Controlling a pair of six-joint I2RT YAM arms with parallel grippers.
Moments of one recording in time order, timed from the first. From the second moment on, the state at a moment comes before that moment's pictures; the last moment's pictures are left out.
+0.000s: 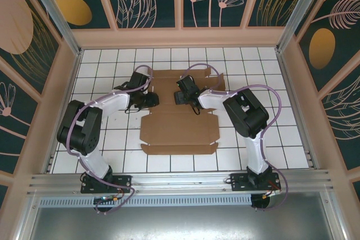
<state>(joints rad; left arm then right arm) -0.38 1.74 1.03 -0.33 0.21 -0.53 0.70 2.07 1.26 -0.12 0.21 0.36</state>
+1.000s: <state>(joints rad) -0.44 1.50 1.13 -0.32 0.19 -0.49 0.69 1.92 1.24 -0.33 0.00 0.38</state>
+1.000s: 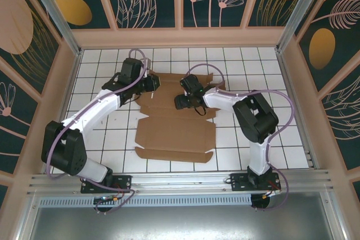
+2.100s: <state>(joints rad) -0.55 2.06 1.29 -0.24 0.16 -0.63 0.49 2.01 1.30 -0.30 -0.15 0.37</state>
